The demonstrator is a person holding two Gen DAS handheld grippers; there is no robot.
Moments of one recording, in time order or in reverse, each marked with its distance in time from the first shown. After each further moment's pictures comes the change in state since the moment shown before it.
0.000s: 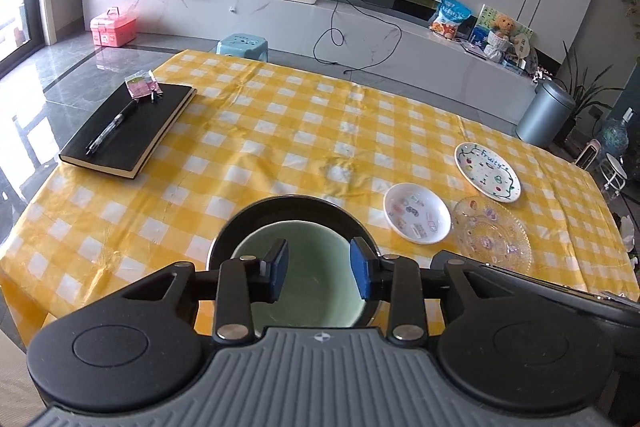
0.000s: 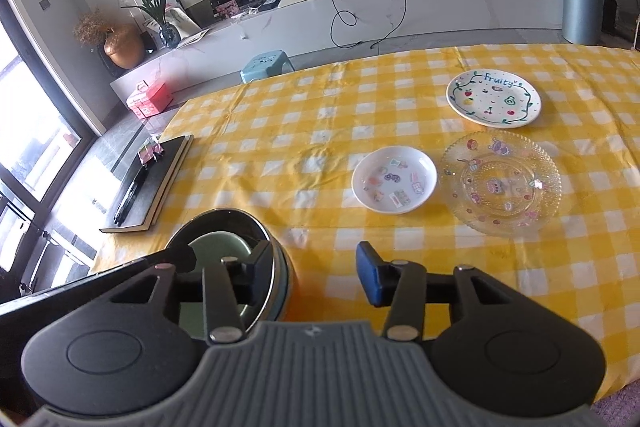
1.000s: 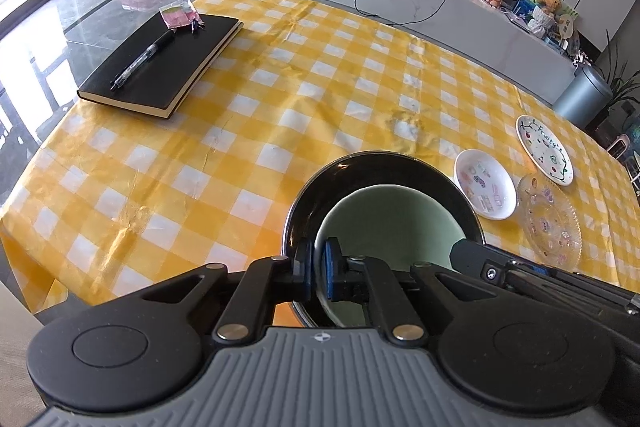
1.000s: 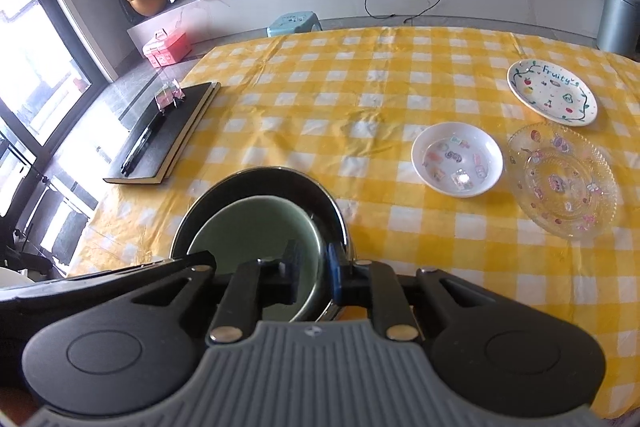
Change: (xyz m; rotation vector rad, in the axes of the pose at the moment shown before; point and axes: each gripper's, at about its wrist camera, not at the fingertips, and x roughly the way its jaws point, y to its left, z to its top) left arm 0.041 0.057 -0.005 -0.098 0.159 0.067; right arm 0.044 0.052 -0.009 -0.131 0.093 0.016
